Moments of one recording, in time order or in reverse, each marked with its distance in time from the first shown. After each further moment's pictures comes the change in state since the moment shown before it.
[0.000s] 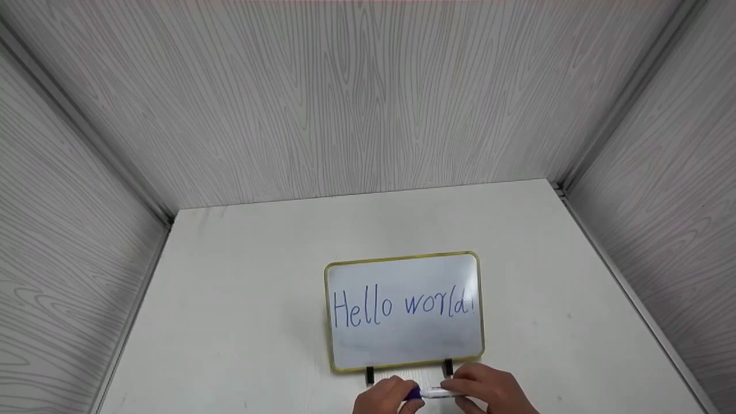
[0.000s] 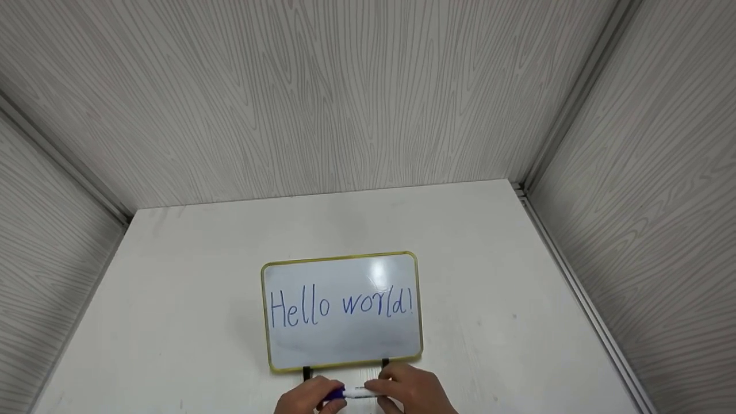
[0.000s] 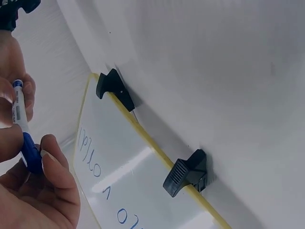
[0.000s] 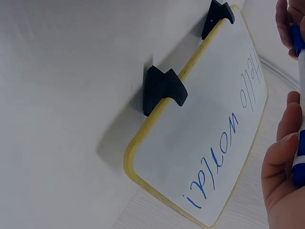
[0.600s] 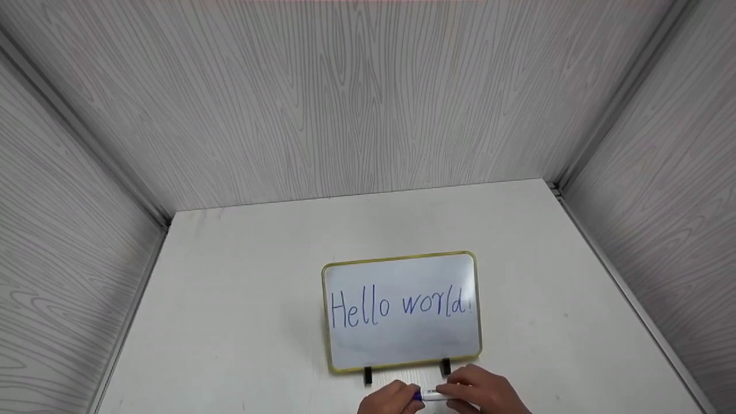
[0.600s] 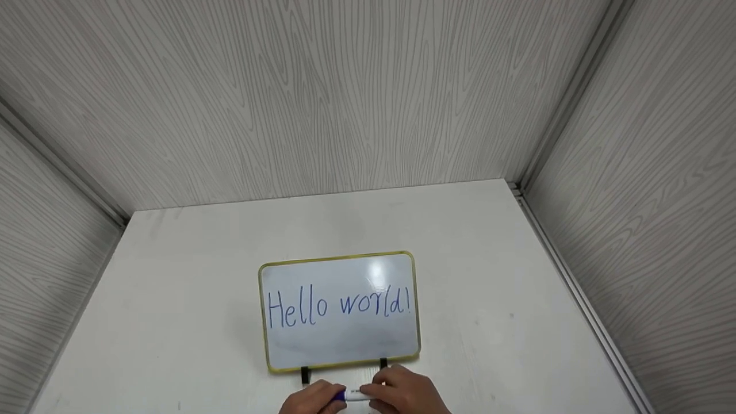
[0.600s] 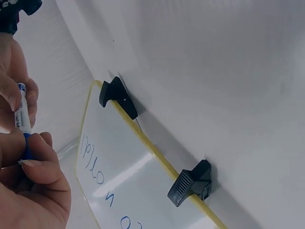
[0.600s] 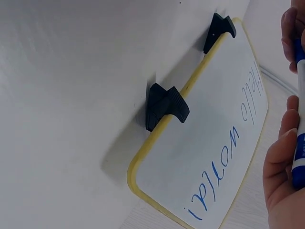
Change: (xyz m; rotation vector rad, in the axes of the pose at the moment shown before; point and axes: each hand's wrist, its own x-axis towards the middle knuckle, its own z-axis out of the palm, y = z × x) left_hand 0.000 -0.004 0.009 0.019 0.039 0.170; right_hand -0.005 0.003 0.007 -0.053 0.043 -0.139
